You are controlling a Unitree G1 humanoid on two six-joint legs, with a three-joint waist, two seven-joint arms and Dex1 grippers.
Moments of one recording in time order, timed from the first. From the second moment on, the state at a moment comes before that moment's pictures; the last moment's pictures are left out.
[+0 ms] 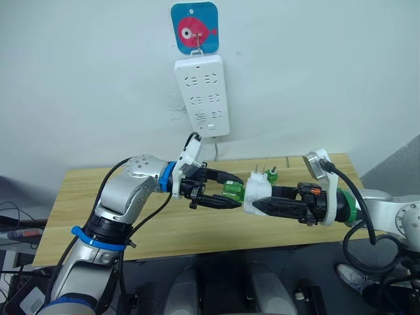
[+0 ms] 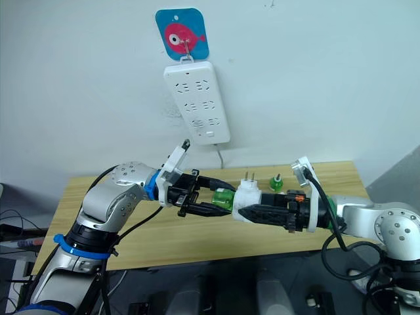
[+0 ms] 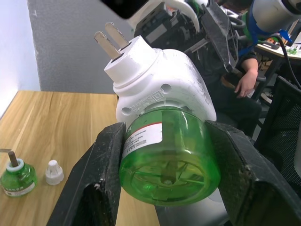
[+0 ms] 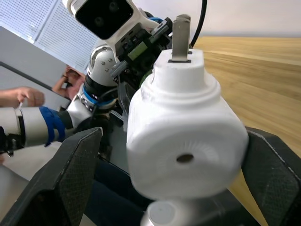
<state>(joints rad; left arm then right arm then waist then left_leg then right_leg) -0.58 0.53 -0.20 -0.09 -0.56 0.48 -1.38 -0.33 -0.76 -0.07 -0.38 1.58 1.14 0.42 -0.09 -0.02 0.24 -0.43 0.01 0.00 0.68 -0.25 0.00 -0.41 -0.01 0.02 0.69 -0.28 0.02</state>
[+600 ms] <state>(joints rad) -0.62 0.57 -0.20 -0.10 -0.59 0.65 -1.34 -0.35 -0.75 -0.06 -0.38 1.59 1.14 0.38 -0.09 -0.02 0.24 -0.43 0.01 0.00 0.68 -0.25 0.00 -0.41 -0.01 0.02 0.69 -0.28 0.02</state>
